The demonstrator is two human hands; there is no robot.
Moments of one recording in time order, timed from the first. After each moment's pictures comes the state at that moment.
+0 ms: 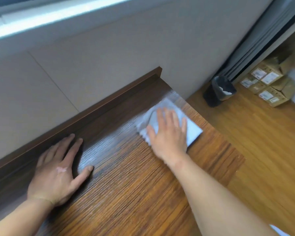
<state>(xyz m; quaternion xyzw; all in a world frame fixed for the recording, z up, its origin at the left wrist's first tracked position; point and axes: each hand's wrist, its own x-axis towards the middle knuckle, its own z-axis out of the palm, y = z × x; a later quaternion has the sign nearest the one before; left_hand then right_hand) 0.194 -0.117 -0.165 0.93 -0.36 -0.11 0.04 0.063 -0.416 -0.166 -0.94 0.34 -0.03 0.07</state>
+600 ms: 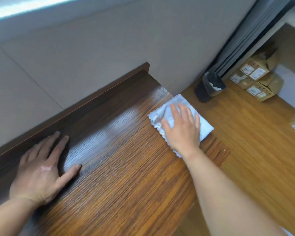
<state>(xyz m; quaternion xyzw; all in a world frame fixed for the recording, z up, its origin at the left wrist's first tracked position) 0.197 -0.118 -0.170 0.93 -0.36 -0.09 0.04 0.023 -0.481 -0.169 -0.91 0.41 -0.02 0.06</state>
